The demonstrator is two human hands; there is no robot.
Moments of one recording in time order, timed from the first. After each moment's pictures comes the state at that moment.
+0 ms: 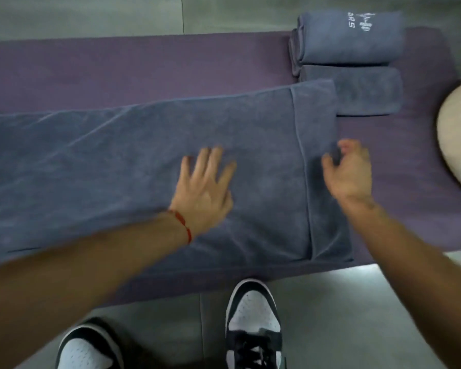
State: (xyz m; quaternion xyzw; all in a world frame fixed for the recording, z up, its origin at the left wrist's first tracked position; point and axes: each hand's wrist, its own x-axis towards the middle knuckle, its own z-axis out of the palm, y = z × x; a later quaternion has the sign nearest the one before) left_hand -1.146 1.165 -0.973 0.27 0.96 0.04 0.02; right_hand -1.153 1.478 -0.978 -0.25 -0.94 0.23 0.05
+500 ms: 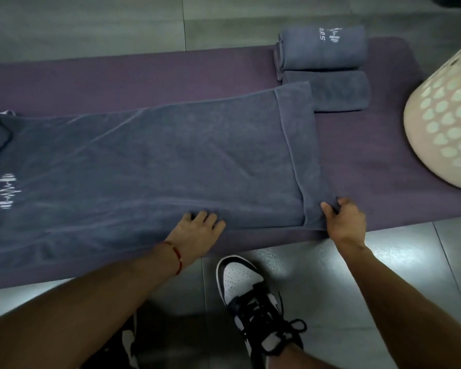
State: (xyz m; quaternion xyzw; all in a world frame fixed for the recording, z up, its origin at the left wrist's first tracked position) left_hand -1.035 1.137 -0.961 0.39 0.90 -0.10 0.17; right_hand -1.006 1.481 -0.968 -0.38 -0.88 0.27 -0.06
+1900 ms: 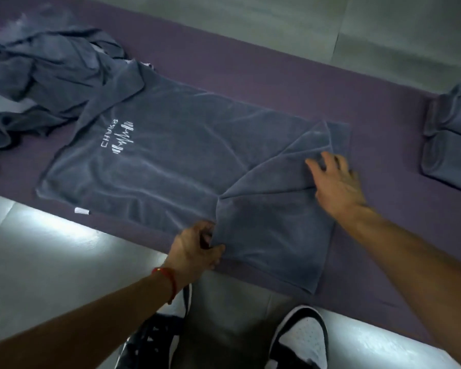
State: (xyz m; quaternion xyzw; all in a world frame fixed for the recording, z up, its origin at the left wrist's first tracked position) left_hand -1.000 0.990 -0.955 -0.25 0.81 0.48 0.21; right_hand -1.202 1.250 -0.962 0.18 -0.97 -0.09 -0.14
